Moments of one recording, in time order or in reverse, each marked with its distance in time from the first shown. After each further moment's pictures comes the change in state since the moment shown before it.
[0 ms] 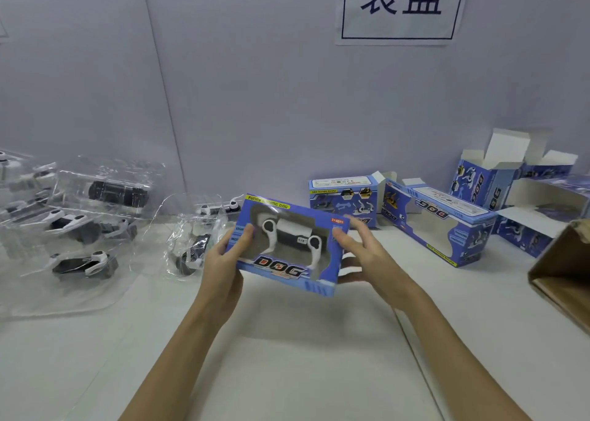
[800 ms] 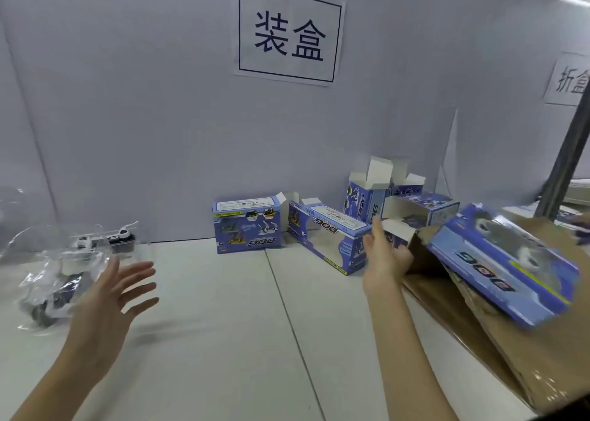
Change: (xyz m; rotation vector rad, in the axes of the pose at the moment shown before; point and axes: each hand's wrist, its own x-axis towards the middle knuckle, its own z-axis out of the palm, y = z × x) left_hand 0.003 -0.009 -0.002 0.004 -0.019 -0.079; right_hand -0.035 -0.020 -0.147 0.639 1.249 -0.208
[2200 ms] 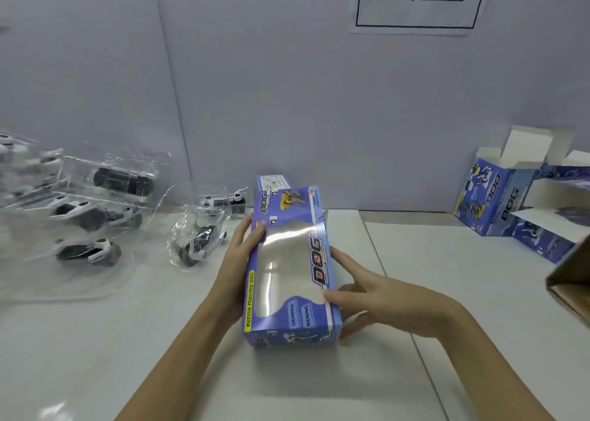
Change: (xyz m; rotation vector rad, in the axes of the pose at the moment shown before) left_hand -0.013 0.012 0.021 0.122 0.016 -0.095; right_hand -0.133 0.061 0.014 -0.908 -1.702 0.452
